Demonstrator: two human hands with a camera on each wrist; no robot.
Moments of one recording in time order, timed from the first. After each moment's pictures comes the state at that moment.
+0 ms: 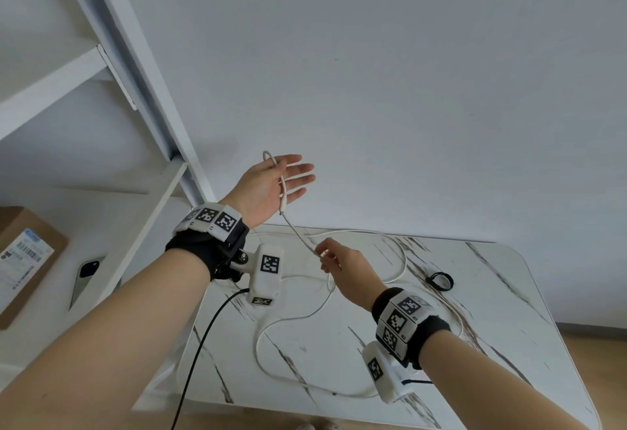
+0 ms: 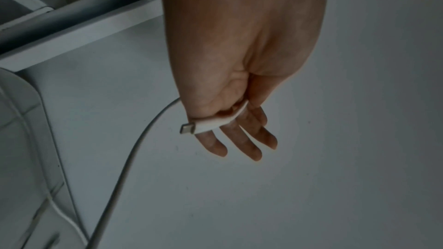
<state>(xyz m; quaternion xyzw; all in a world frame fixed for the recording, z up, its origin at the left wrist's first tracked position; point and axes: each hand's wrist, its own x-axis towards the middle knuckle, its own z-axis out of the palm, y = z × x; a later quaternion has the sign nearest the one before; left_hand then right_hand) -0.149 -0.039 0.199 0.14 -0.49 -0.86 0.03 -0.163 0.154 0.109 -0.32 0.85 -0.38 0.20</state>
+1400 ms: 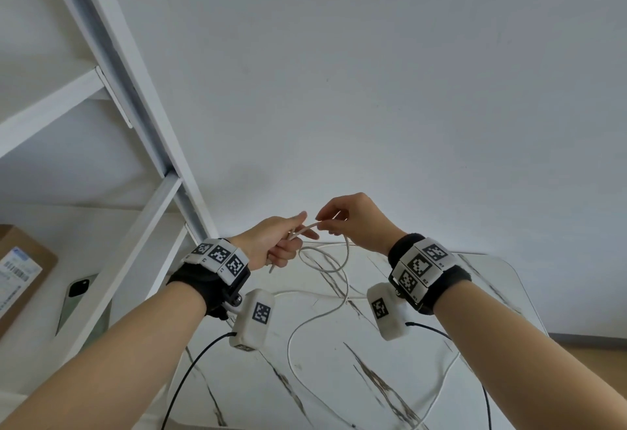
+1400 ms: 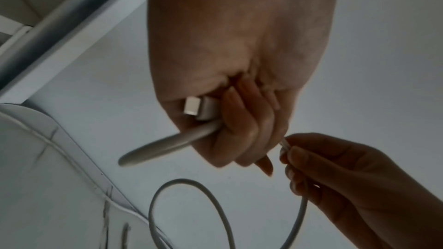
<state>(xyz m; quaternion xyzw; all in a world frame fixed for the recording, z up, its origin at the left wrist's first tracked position) -0.135 -0.016 0.181 0.21 -0.66 -0.69 -0.20 -0.228 0.145 0.190 -0.36 0.81 -0.43 0.19</state>
